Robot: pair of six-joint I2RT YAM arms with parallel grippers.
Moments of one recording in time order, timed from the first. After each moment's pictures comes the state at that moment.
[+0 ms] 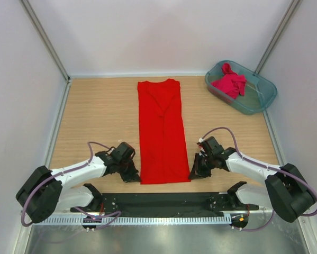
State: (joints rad) left arm -0.73 1.17 0.44 -0.45 0.21 -1.23; right arm 0.55 1.18 0.40 -0.40 -0.41 0.74
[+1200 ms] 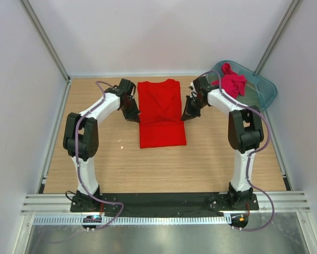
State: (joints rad) left arm -0.33 1.96 1.54 -0.76 0.15 -0.67; right arm 0.28 2.04 1.58 -0.73 -0.38 0.44
